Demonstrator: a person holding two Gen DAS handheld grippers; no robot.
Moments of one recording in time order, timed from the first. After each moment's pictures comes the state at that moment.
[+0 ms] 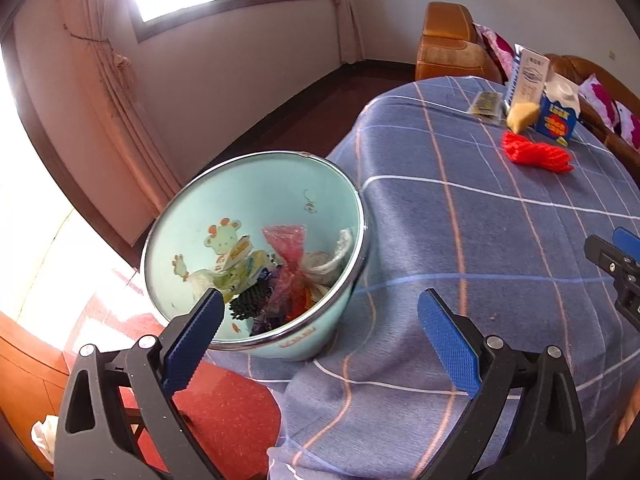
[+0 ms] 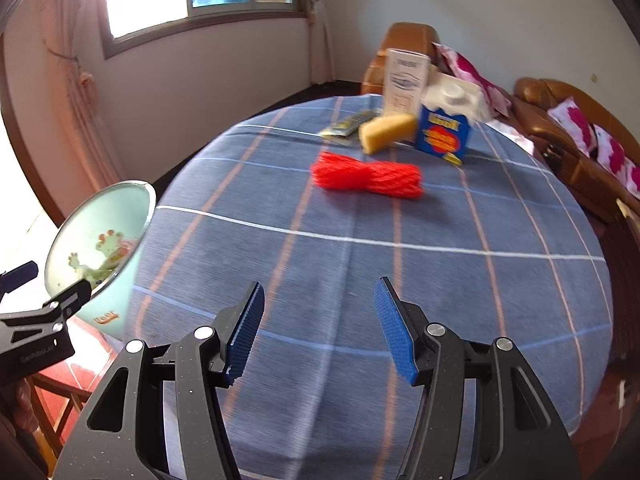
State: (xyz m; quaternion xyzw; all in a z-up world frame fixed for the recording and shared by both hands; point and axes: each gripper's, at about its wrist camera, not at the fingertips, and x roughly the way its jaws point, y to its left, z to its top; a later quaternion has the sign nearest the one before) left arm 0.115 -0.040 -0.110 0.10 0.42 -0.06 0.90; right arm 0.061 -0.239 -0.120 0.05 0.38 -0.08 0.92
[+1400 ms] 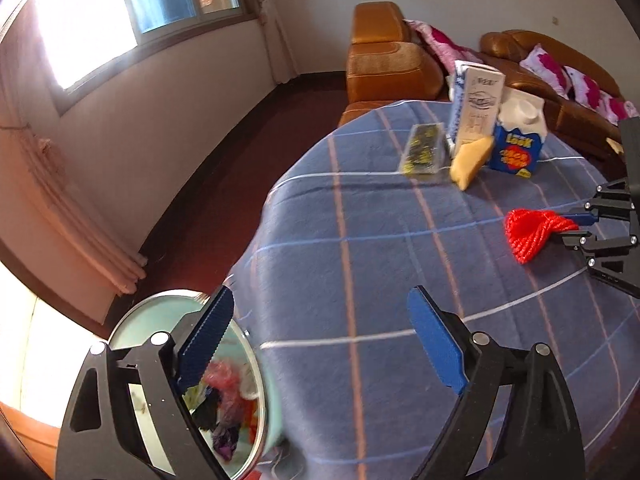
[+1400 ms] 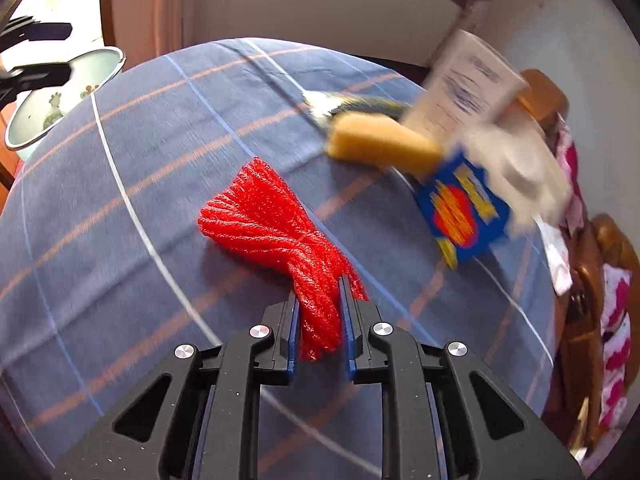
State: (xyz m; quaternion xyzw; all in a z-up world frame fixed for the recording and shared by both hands) left arm 0.216 -0.150 -0.068 0.15 0.39 -0.17 0.89; right arm 0.173 -0.367 -0.140 -0.22 0.47 0.09 0.85
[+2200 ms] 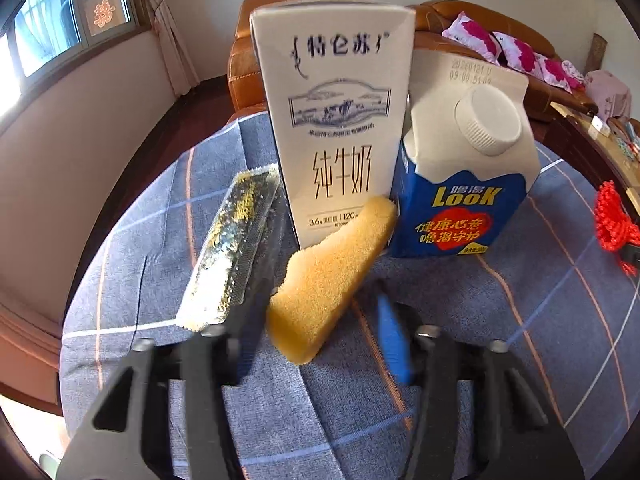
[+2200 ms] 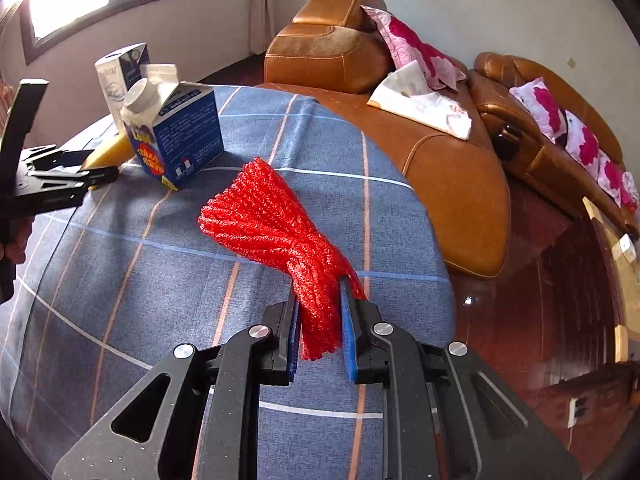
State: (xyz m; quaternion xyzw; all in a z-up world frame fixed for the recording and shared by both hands) left arm 0.314 -0.352 -0.132 0.18 0.41 -0.30 0.84; right arm 0.112 -0.544 -0.118 0.01 0.44 -0.14 0.89
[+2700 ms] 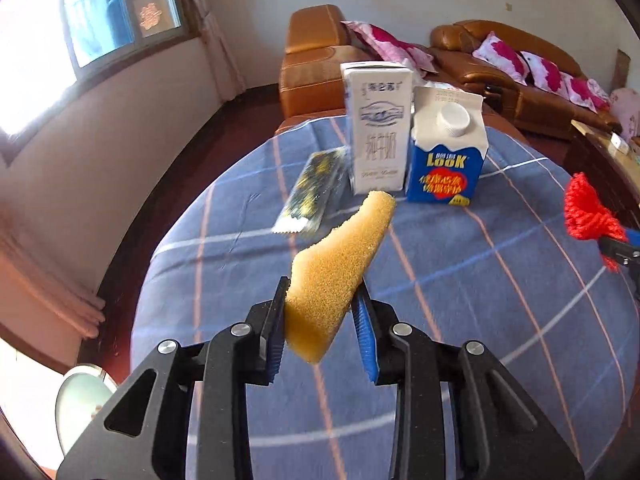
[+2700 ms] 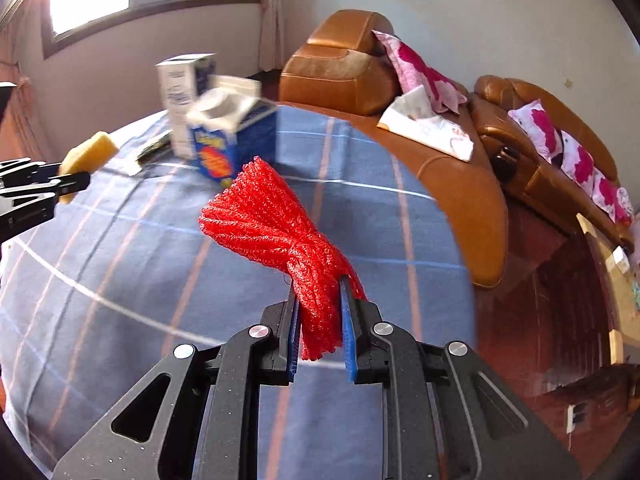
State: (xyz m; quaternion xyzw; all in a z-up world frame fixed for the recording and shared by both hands) left arm 0.225 -0.261 -0.081 0.17 0.39 -0.23 0.88; right arm 0.087 -0.474 -0.098 0.00 0.41 -0.14 0.90
